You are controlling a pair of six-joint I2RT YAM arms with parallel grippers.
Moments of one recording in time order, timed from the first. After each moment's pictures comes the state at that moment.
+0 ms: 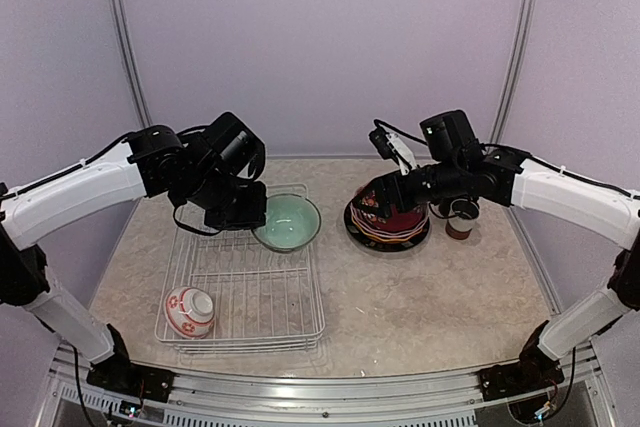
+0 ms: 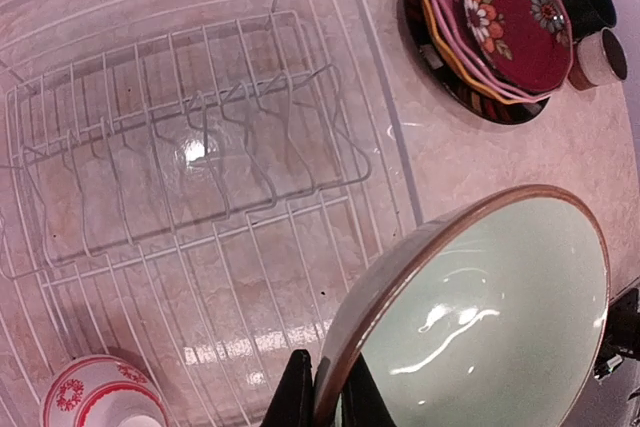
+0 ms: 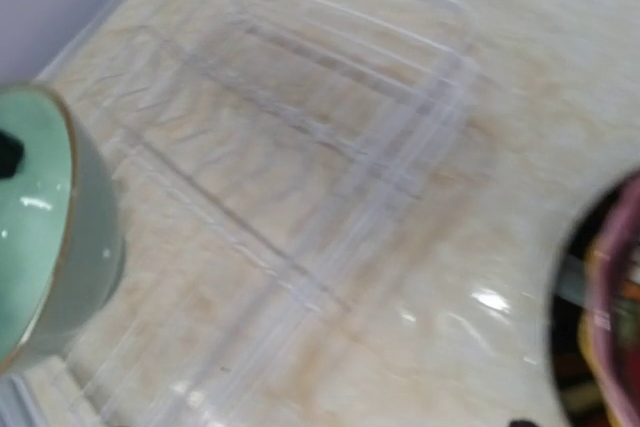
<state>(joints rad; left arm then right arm) -0.90 1.51 1.43 -0.97 -0.15 -0.78 0.70 1.42 1.22 -0.40 -0.32 0.18</state>
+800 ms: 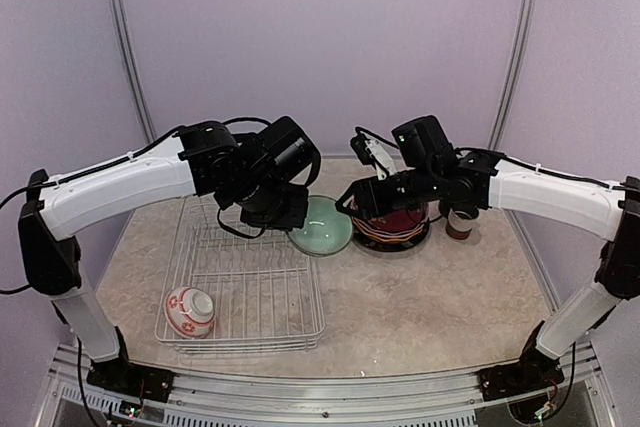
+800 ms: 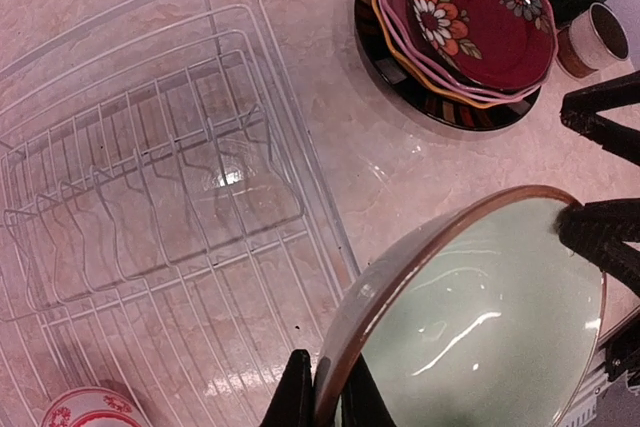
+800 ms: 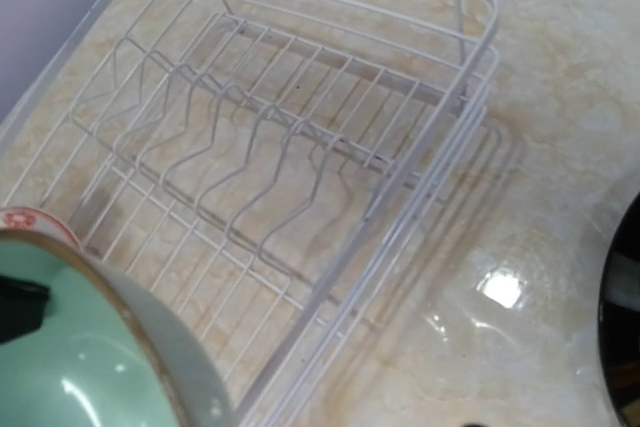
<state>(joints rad) -1.05 1.73 1.72 -1.04 -0.32 -0.76 0.81 1.54 1.29 -0.37 -0.20 0.32</state>
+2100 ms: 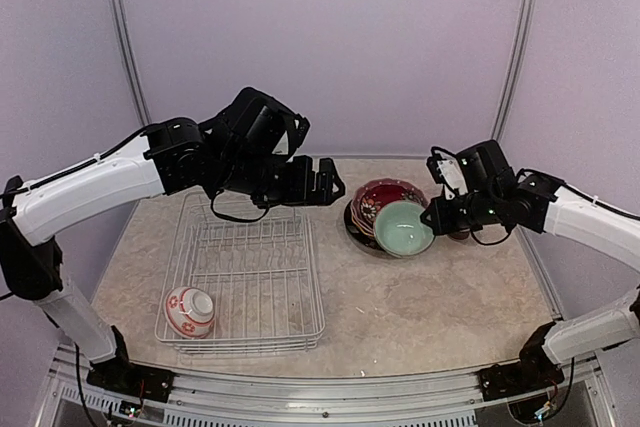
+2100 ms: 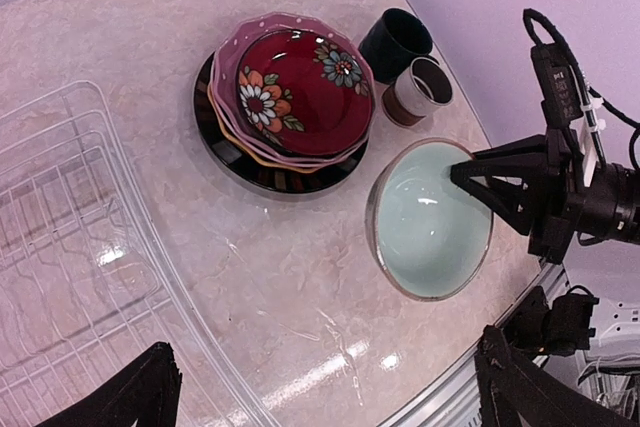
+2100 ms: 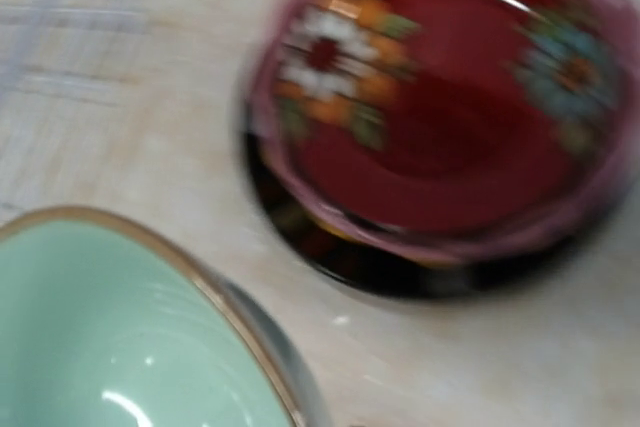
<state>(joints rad) -1.04 1.62 1.66 -0.72 -0.15 -0.68 0.66 1.24 1.01 -0.52 0.03 0.31</state>
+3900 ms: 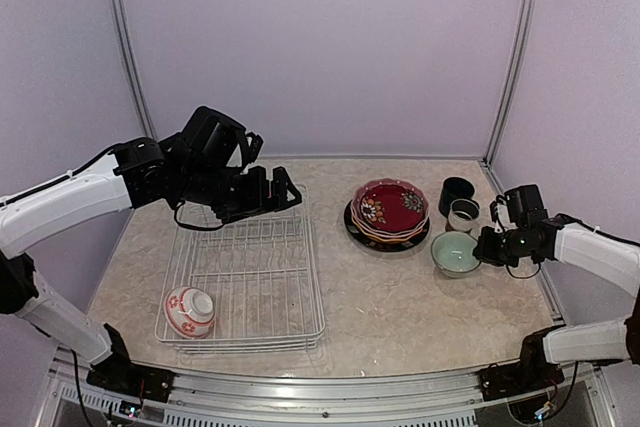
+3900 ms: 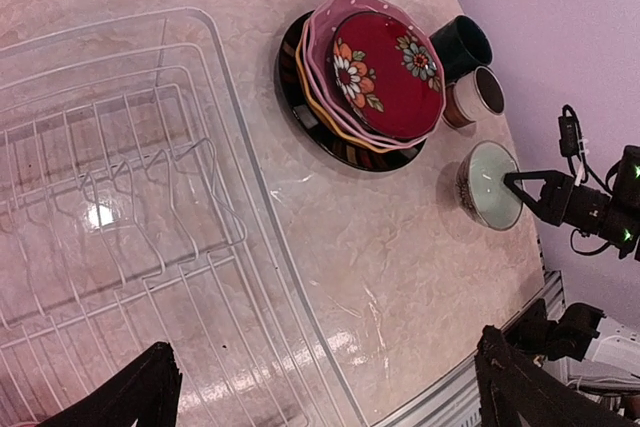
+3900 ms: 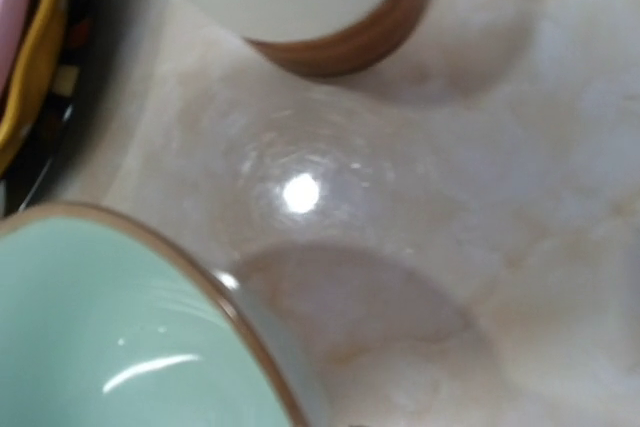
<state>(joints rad) -0.88 1.42 1.35 -0.65 -0.03 -0.75 0.14 1.12 0.60 -0.41 -0.08 0.41</state>
